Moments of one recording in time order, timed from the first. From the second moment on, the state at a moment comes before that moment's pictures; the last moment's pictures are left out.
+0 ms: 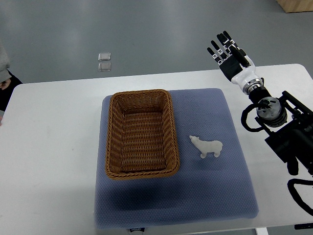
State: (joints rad) left arm -0.04 0.00 -0.19 -0.17 0.03 -0.01 0.14; right arm 0.74 -0.10 1.08 0.62 0.00 0.31 0.15
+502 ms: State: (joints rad) left arm -0.04 0.00 -0.18 -0.18 0.04 -0.02 0.14; right arm 0.75 -0.14 1.06 0.71 -0.21 0.31 0.12
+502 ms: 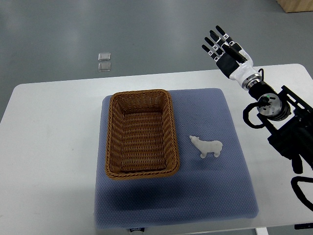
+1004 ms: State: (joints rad) left arm -0.05 0.00 -0.17 -0.19 0.04 -0.02 0.14; right arm 1.33 -0.56 0.13 1.01 -0.78 0.43 -0.05
